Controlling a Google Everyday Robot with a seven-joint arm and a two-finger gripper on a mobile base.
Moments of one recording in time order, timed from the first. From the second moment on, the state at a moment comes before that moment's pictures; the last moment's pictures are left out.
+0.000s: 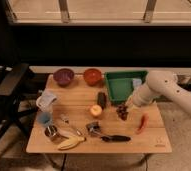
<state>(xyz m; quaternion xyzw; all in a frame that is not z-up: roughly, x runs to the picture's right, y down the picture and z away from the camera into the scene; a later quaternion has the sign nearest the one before) 0.206 0.090 0.757 -0.27 -0.17 0.06 0.94</state>
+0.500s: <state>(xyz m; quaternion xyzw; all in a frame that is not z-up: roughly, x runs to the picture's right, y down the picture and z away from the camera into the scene) 0.204 -0.014 0.719 -0.20 -0.17 0.06 0.96</state>
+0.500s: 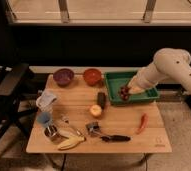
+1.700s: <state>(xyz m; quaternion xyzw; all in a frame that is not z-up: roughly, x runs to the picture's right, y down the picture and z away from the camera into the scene) 0.160 -0.110 0.791 -0.15 -0.19 0.00 0.97</state>
